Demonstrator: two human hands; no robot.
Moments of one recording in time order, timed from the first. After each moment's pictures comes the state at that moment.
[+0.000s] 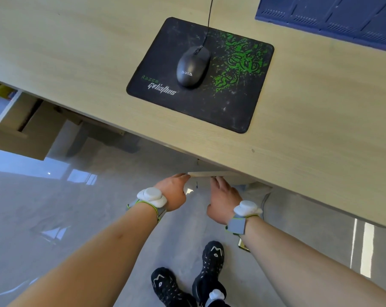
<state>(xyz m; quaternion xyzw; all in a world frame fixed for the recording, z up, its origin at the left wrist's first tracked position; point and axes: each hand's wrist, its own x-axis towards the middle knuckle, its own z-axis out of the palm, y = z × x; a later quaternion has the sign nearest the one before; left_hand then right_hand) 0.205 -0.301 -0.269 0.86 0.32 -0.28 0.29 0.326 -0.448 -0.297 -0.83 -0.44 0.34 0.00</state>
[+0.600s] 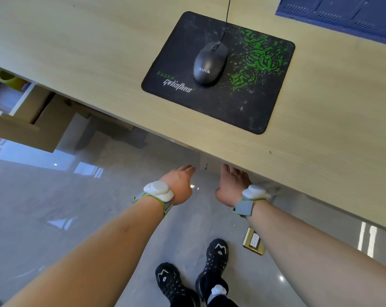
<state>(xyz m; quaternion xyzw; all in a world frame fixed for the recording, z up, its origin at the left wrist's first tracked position) 0.200 -0.283 -0.263 0.86 0.32 -0.28 0.28 0.344 -0.409 -0.285 -0.85 -0.43 0.32 -0.05</state>
